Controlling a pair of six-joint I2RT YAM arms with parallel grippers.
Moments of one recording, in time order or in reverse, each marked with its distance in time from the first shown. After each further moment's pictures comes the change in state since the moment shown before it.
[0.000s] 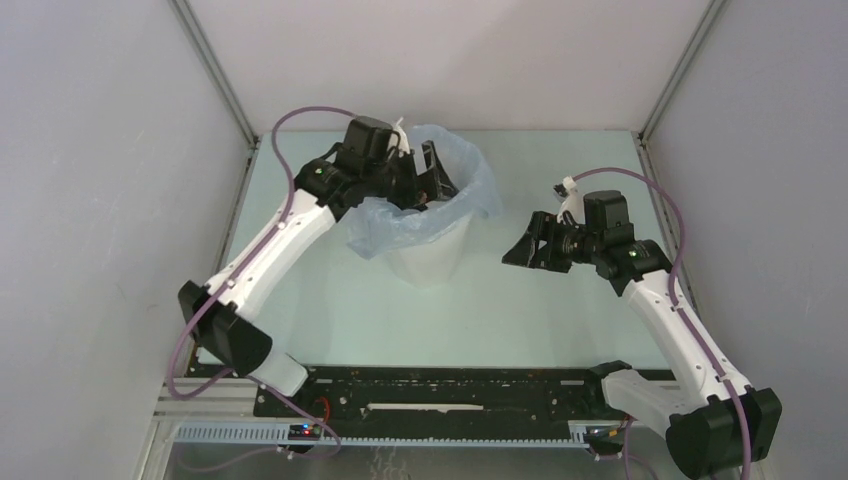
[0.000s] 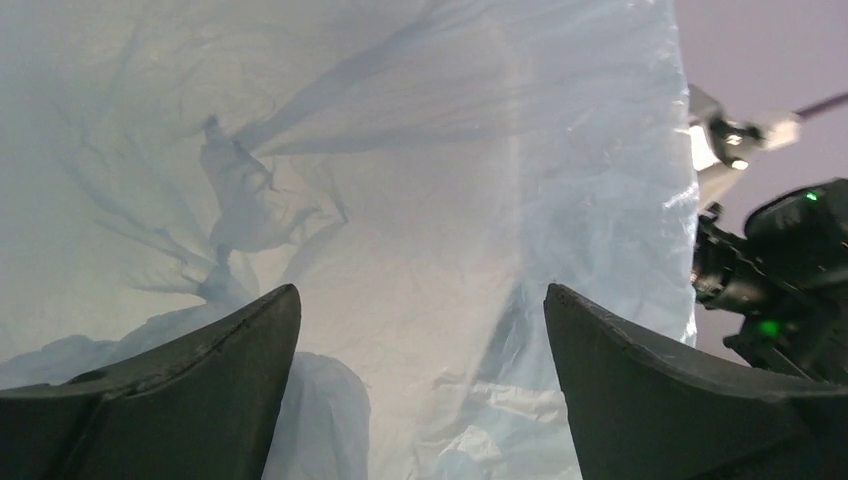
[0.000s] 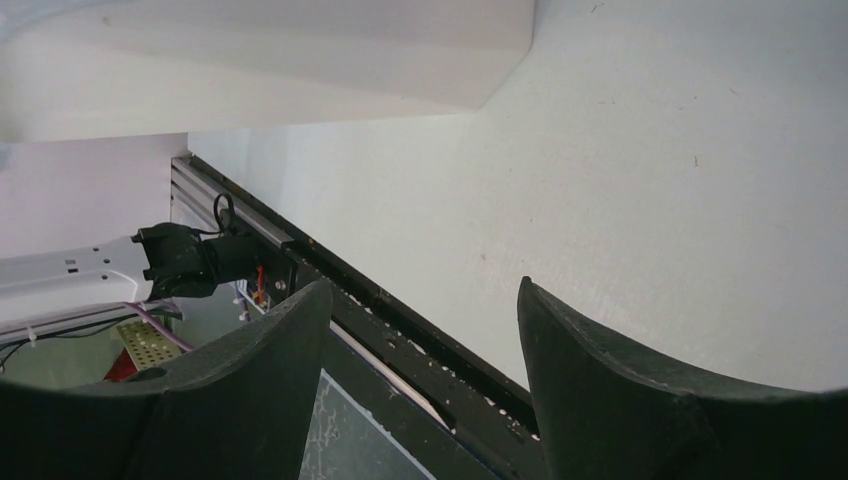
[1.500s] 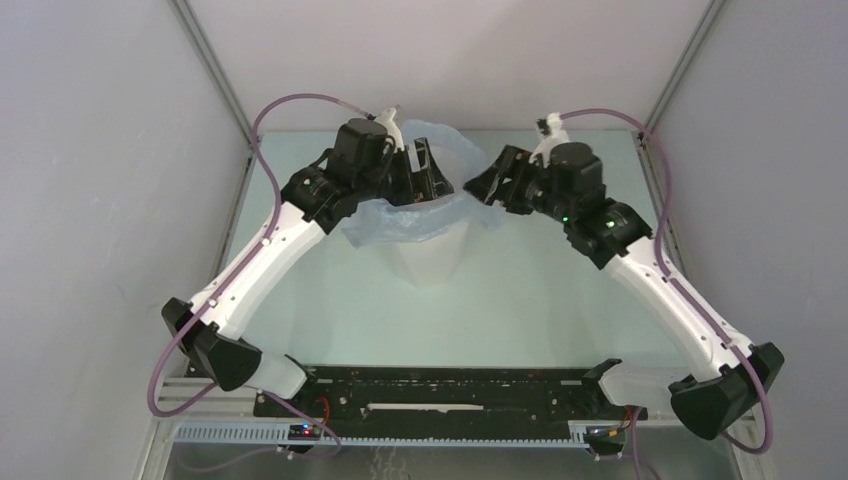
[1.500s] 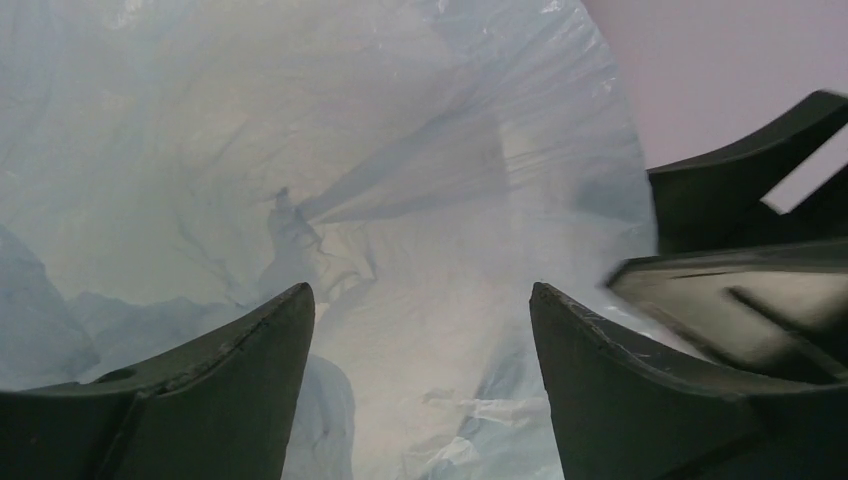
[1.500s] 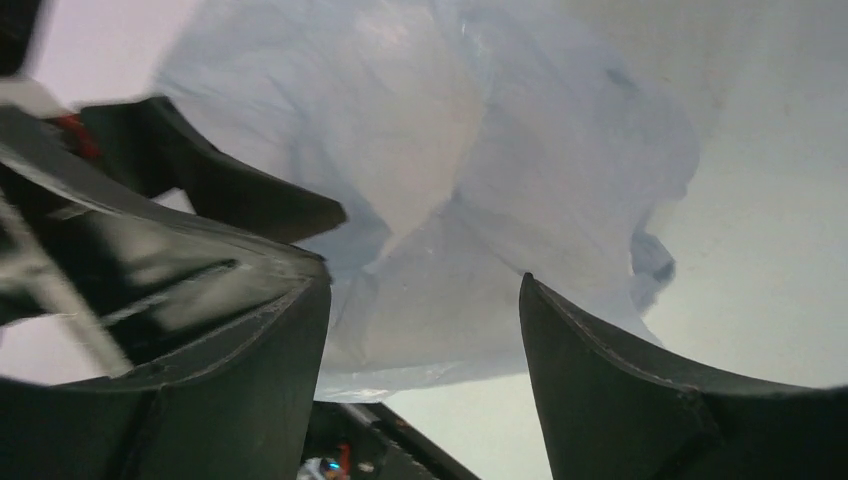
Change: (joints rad) left arm -0.054 -0.111 -0.007 0.044 -0.246 0.137; right arm 0.259 0.169 0.372 0.247 0.354 0.271
